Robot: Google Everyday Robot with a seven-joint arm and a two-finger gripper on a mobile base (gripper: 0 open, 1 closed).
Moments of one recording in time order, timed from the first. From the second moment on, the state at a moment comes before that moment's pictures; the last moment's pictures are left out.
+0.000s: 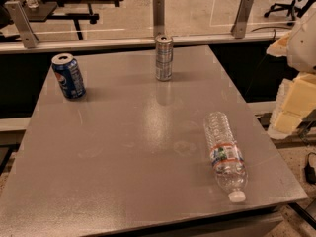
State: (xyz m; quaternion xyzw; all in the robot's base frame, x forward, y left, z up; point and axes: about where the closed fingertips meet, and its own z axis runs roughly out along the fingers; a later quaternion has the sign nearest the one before) arm 0.438 -0.215 0.981 -0.60 0.78 -0.04 0.17
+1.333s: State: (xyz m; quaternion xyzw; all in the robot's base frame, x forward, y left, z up) arm 0.439 -0.190 0.967 -0.68 0.71 -0.01 0.19
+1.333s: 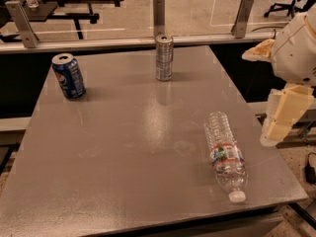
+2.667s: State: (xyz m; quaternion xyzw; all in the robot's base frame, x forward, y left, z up) arm 0.404 -0.149 0.909 -0.94 0.33 0.00 0.11
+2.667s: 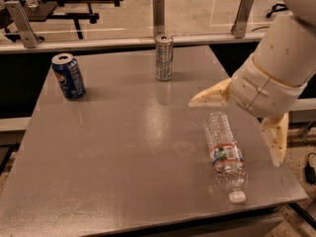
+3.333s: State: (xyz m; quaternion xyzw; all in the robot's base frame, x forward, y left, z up) arm 0.389 -0.141 0.873 -0.97 0.23 0.00 0.08
